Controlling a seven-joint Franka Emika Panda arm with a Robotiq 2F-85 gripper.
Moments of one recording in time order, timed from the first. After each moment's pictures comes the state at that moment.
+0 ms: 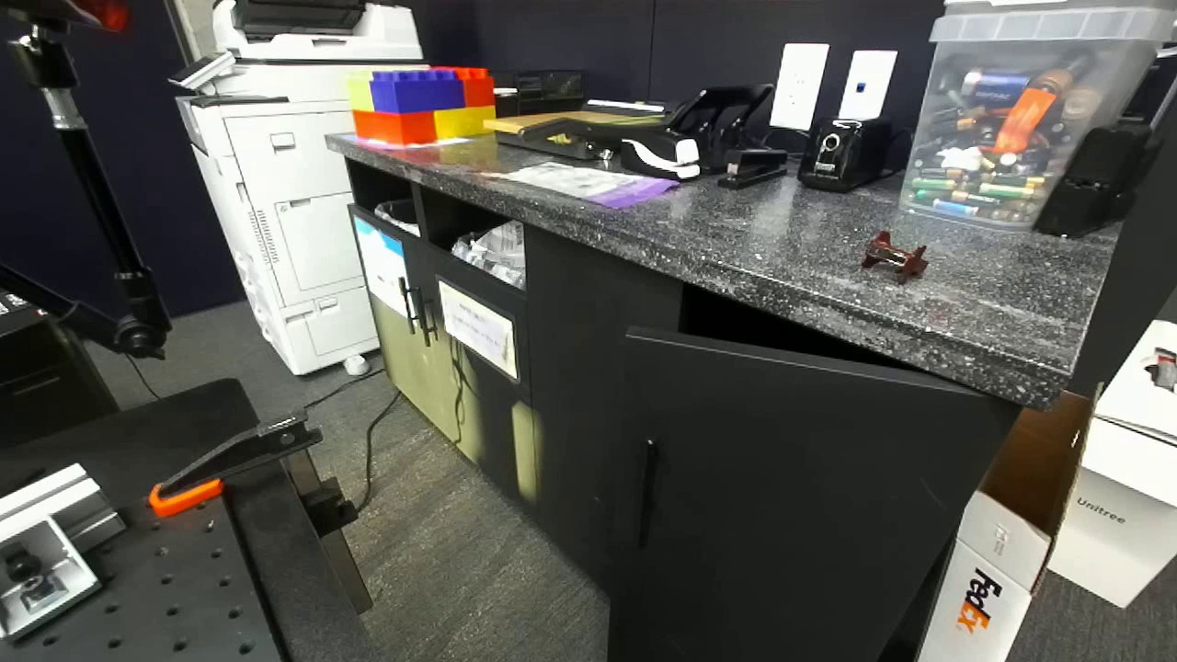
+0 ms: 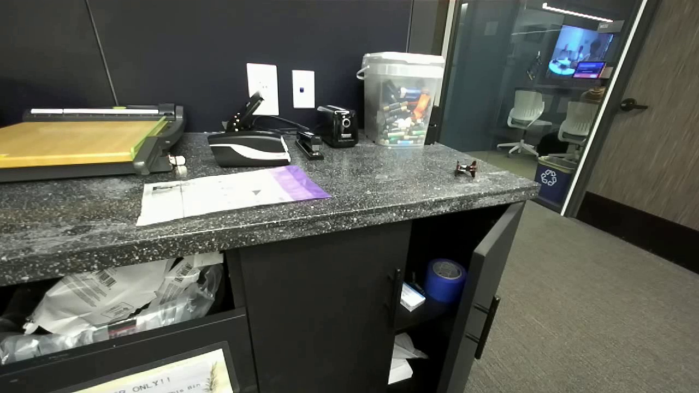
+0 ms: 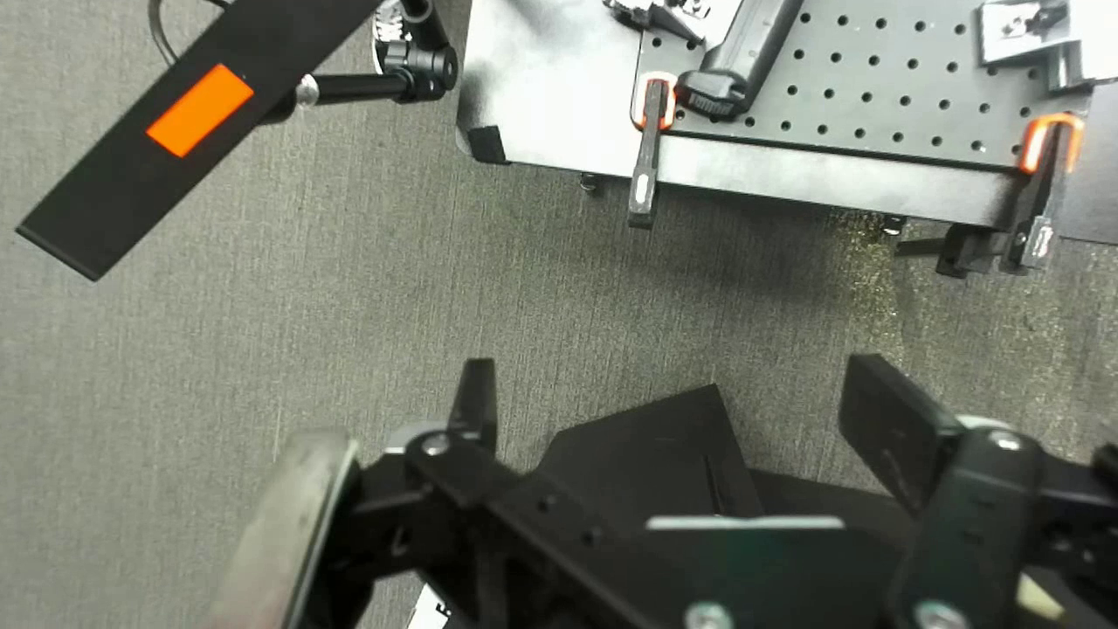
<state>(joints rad) -0.06 -0.23 0.00 -2.23 -0.26 1.80 -0.15</state>
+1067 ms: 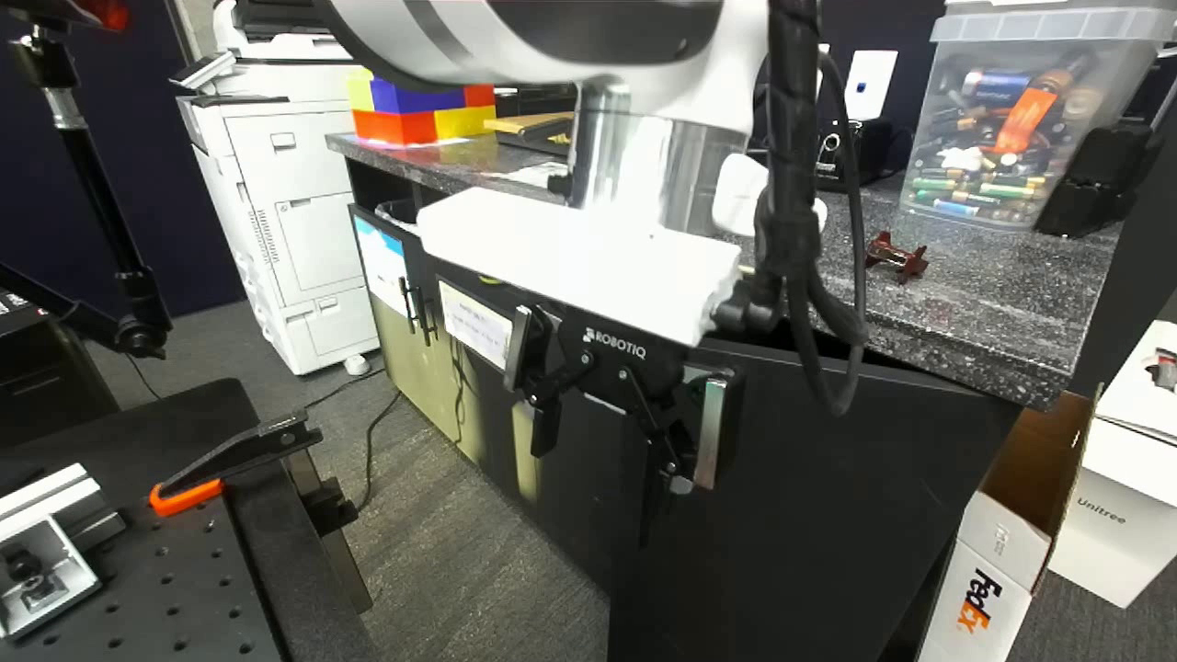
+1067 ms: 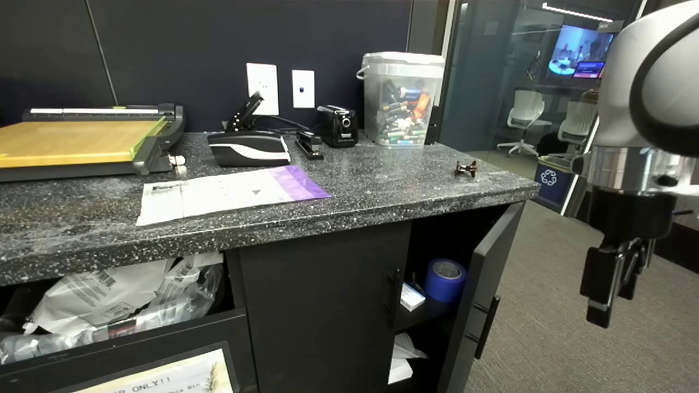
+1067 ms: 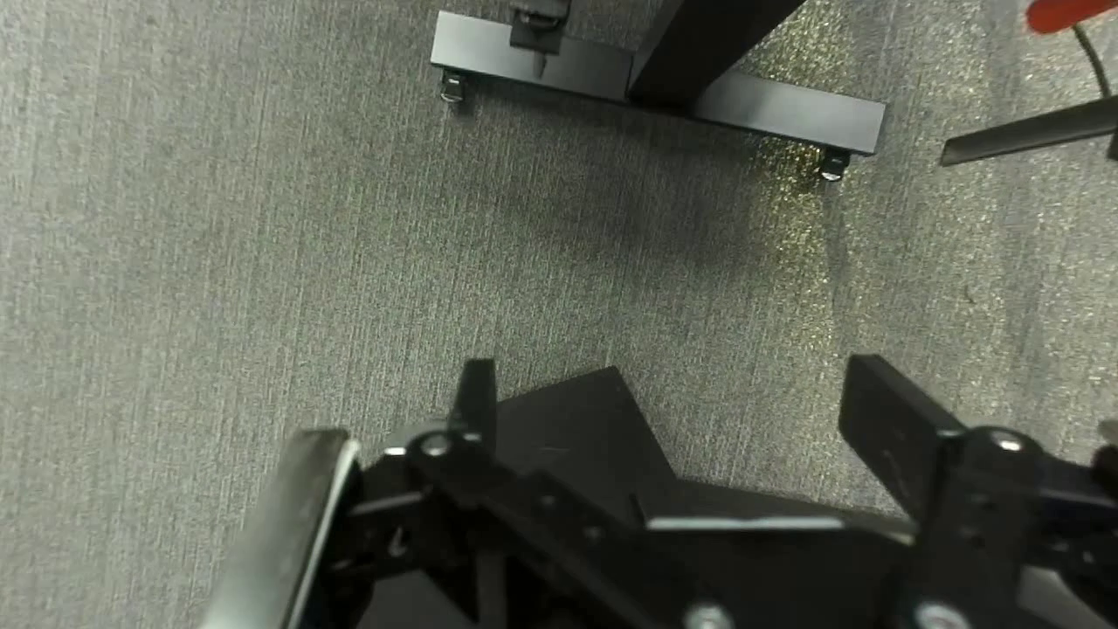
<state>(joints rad) -0.06 0.45 -0.03 -2.22 -0.11 2.48 -0.26</state>
